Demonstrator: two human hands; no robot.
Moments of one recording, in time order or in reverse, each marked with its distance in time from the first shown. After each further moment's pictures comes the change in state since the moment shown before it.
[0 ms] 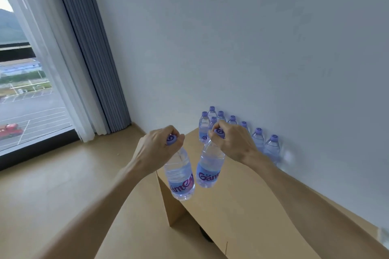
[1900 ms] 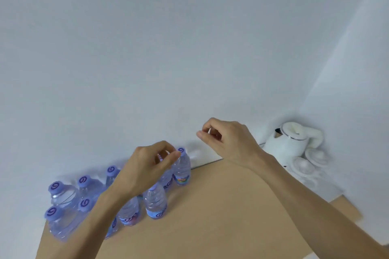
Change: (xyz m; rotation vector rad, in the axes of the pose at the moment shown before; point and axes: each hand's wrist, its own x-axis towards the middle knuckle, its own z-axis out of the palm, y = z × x) left_hand 0.285 0.049 0.247 -0.619 -0.894 0.729; right_hand 0.055 0.110 -0.055 -0.449 0.432 0.849
